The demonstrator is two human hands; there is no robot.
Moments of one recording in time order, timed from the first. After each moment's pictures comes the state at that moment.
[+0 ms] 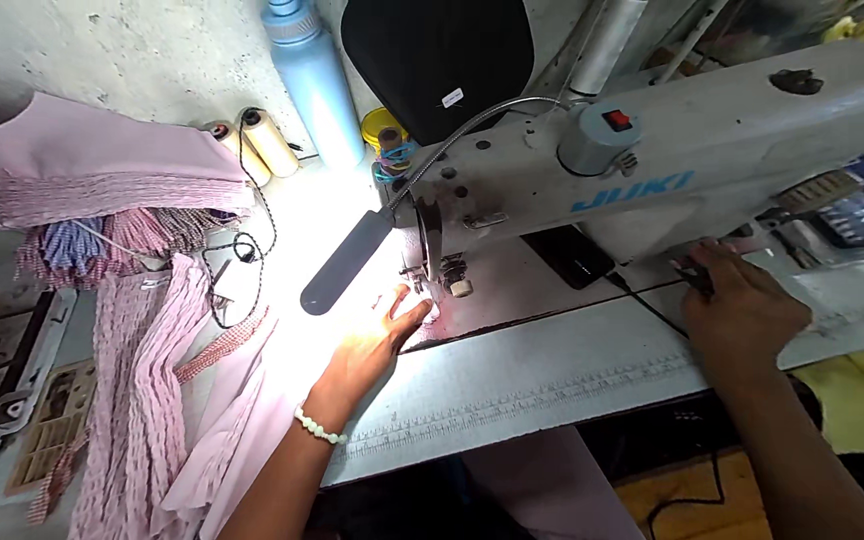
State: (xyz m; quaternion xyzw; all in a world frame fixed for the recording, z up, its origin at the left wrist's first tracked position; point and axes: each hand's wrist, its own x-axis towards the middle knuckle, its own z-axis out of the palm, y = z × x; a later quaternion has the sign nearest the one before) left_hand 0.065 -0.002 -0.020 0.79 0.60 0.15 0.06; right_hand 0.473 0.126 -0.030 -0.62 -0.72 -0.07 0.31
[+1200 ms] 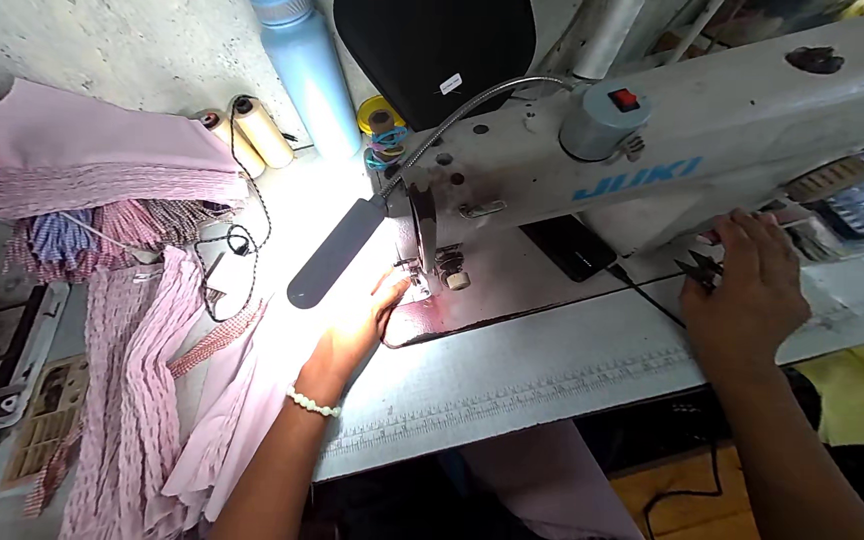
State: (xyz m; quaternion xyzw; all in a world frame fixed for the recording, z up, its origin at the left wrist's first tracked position) left_hand 0.055 0.011 -0.010 0.75 0.62 0.19 0.08; right_hand 0.471 0.128 -0.031 -0.60 -0.72 -0.08 0.35
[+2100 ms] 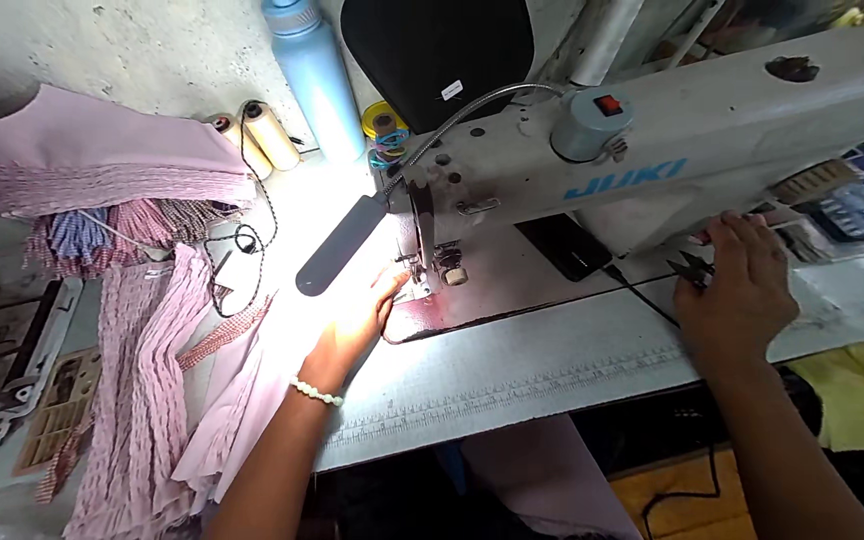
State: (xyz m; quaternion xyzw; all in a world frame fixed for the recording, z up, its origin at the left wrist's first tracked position) left_hand 0.053 0.016 -0.005 0.73 0.66 0.16 0.09; right_hand 0.471 0.128 -0.030 -0.59 -0.72 -0.08 0.35
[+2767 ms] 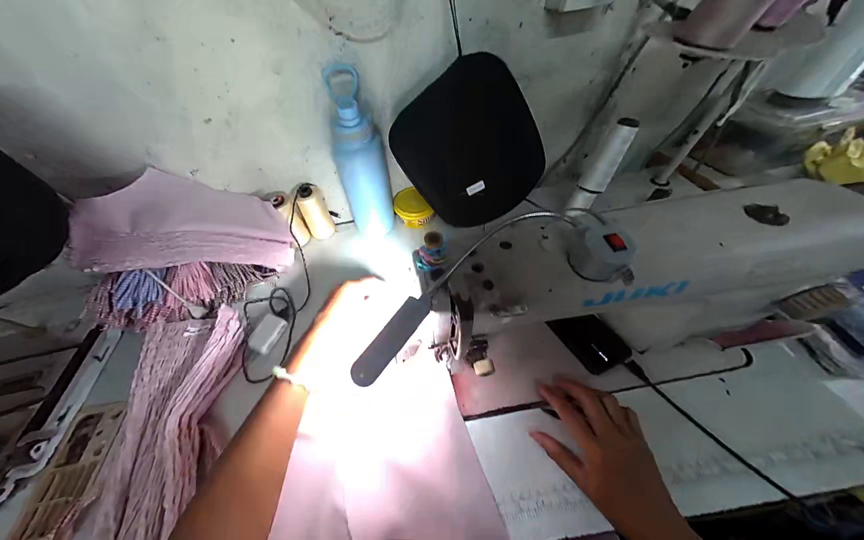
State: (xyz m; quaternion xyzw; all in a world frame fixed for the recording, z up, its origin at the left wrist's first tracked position) left_hand 0.007 0.067 0.087 0.63 0.70 0.27 0.20; right_hand 0.369 0.057 -0.047 -0.41 -0.85 -0.01 0.32
